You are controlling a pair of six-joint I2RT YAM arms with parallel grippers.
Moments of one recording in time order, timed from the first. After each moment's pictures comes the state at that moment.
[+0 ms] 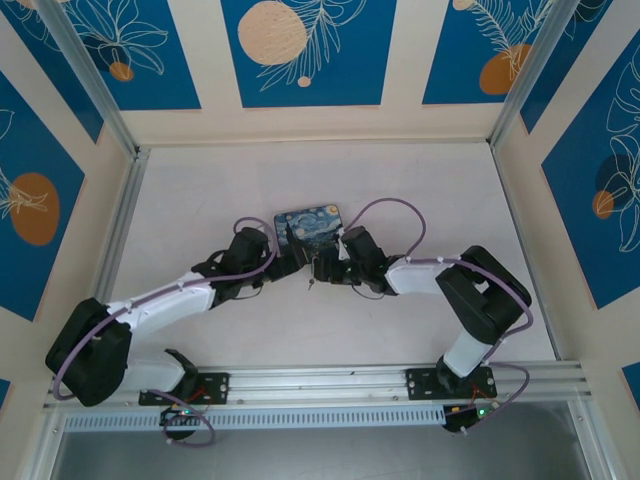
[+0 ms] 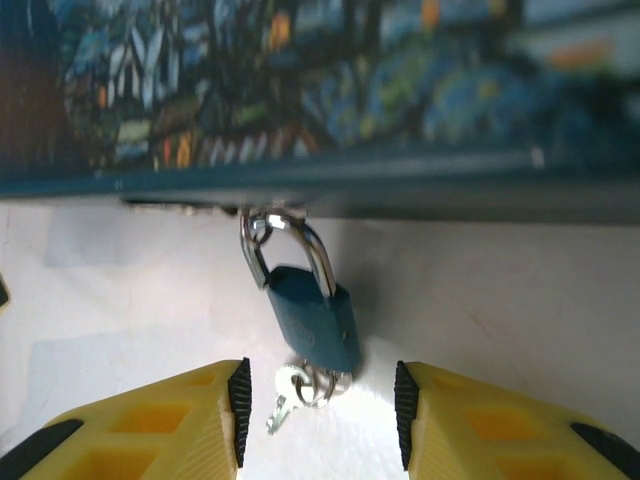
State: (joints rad) left arm -0.65 1.30 0.67 -0.12 0.11 -0.95; right arm 0.69 1.67 0.71 0.16 -0.26 0.70
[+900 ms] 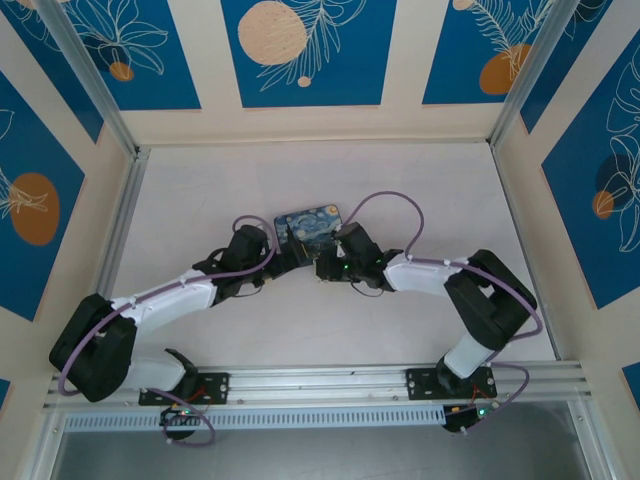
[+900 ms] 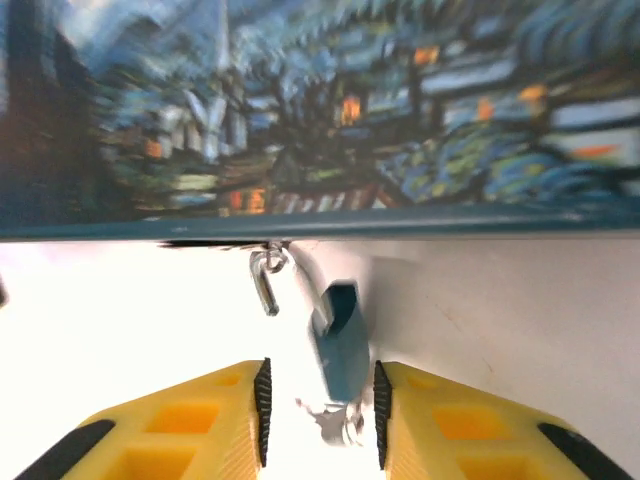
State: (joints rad) left arm -0.63 1.32 0.67 -0.09 0.14 -0.98; right arm 0.71 1.60 0.78 -0.03 -0.15 0.67
